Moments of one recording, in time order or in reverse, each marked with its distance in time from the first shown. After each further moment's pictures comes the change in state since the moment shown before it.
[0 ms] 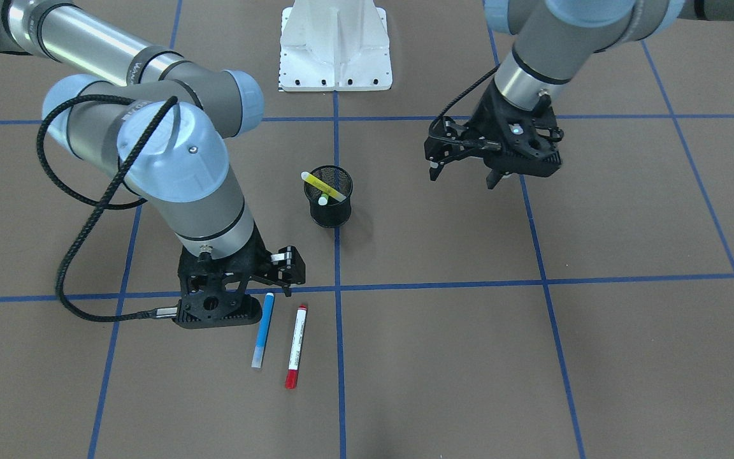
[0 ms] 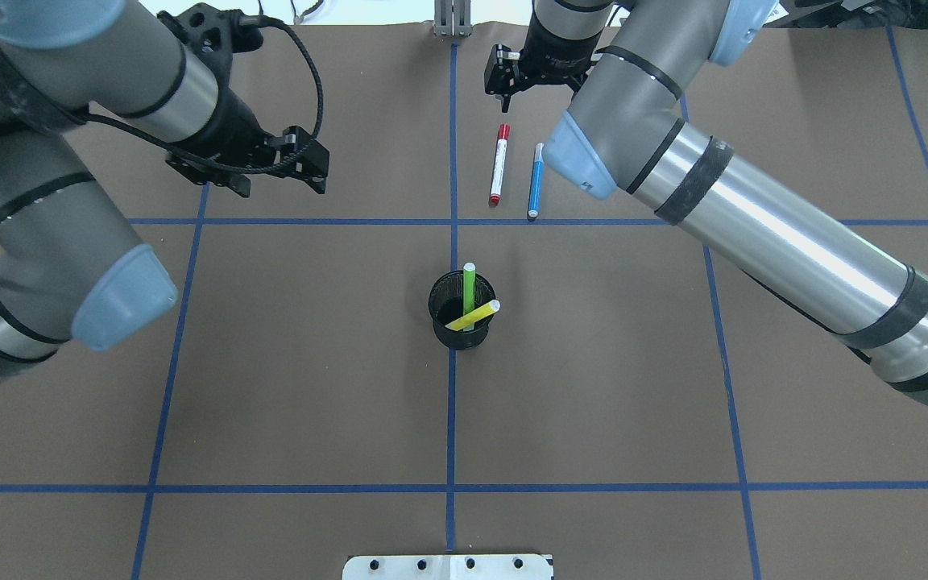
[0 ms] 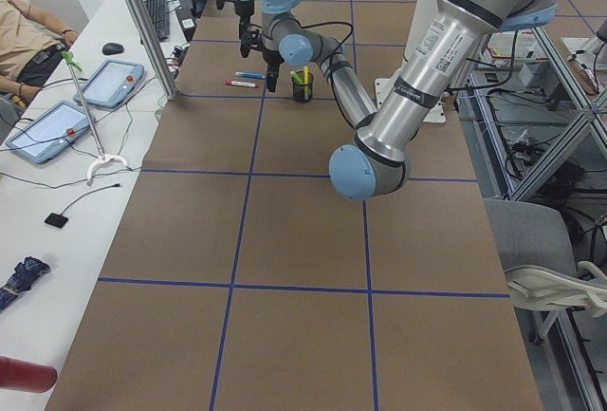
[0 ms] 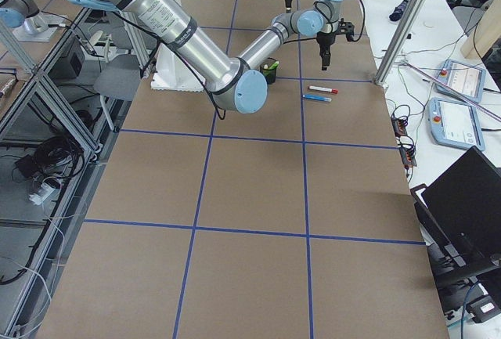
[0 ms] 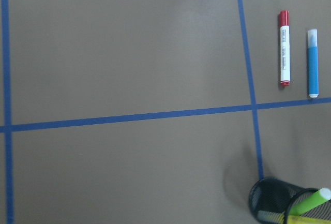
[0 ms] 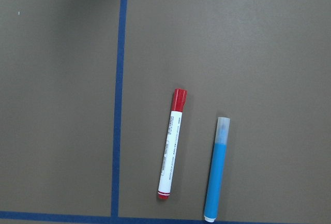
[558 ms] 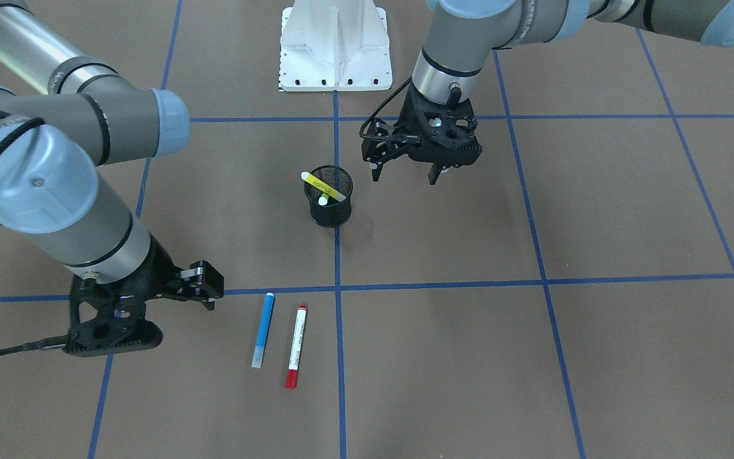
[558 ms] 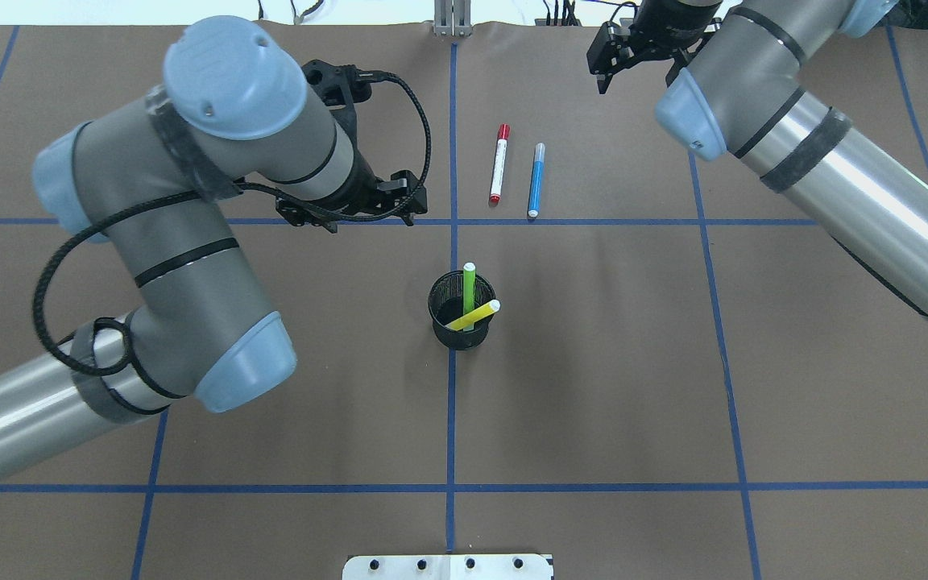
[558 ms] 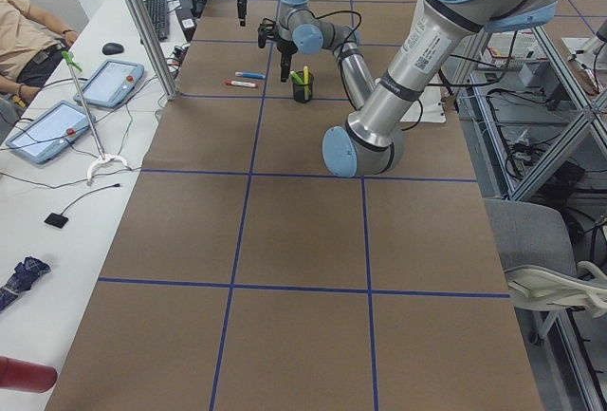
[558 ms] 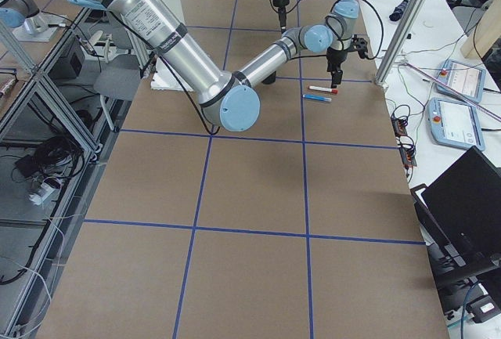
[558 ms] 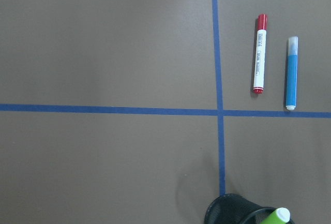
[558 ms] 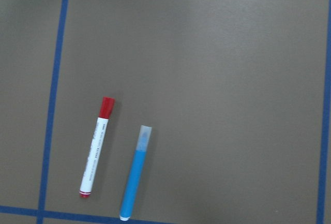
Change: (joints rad) left arm 0.138 -0.160 0.120 0.067 0.150 -0.135; right arm 0.132 -0.144 0.066 -0.018 0.097 -0.210
